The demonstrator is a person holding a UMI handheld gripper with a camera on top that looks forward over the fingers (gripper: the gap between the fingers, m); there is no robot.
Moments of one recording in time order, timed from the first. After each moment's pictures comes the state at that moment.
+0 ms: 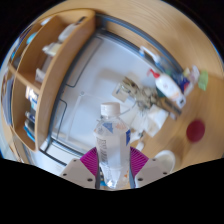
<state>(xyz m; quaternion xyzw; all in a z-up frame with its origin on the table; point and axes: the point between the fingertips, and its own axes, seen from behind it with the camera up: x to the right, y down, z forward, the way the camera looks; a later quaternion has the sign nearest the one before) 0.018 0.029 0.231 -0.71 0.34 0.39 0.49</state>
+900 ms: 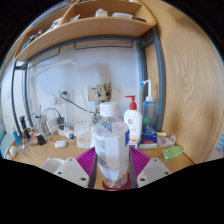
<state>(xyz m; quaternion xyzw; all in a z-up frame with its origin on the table) 0.185 0.040 0.093 -0.80 0.08 -0.02 0.59</state>
